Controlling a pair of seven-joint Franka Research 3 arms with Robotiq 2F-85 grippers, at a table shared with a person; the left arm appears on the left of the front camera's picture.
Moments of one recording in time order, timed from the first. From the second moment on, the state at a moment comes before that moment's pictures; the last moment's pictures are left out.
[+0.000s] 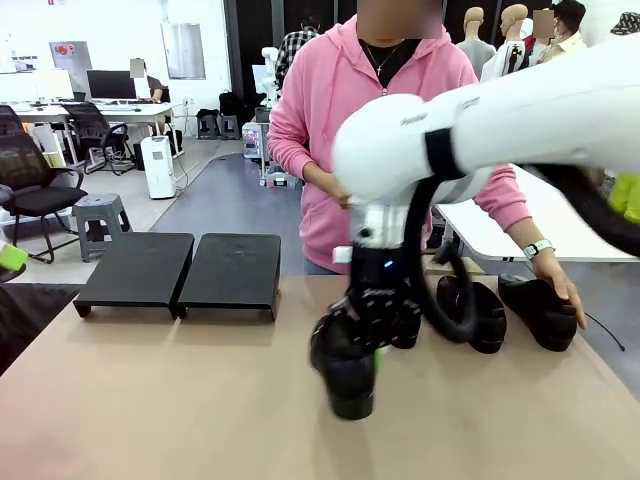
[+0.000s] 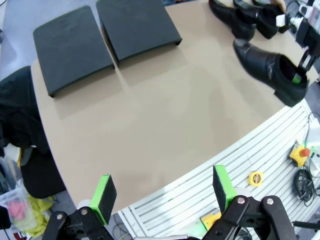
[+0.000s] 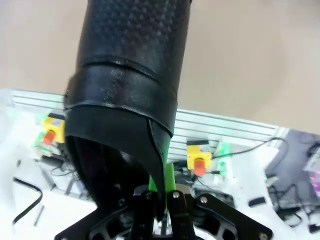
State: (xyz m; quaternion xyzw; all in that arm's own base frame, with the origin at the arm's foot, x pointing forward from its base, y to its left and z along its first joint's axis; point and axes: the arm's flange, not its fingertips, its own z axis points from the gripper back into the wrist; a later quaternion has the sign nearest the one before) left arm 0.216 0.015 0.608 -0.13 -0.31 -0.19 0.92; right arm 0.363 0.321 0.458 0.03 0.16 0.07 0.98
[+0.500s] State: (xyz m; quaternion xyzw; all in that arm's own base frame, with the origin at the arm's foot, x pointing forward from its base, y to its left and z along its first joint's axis) left arm 0.216 0.015 0.608 -0.13 -0.31 -0.19 0.92; right arm 0.323 0.465 0.398 0.05 0.15 0.02 0.99
